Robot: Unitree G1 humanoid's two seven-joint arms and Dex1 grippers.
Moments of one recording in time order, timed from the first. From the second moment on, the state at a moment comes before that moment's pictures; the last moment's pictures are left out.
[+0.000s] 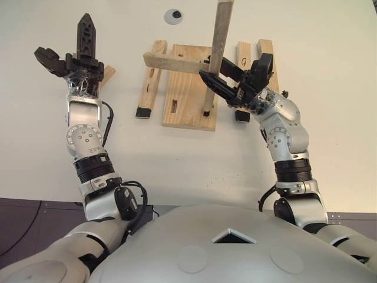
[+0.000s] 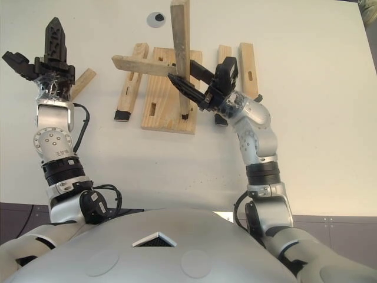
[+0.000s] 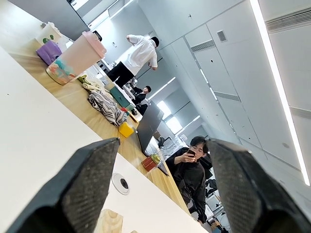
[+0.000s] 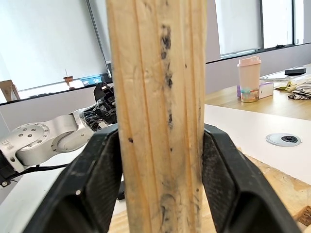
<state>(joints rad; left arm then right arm) -0.23 0.14 0.47 0.16 -0.99 0.30 -0.40 -0.19 -0.13 0.09 0.10 0.46 0.09 0.93</state>
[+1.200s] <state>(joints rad) -0.15 0.07 0.48 0.11 -0.99 0.34 -0.37 -0.25 -0.38 0.18 0.23 0.36 -0.06 1.03</state>
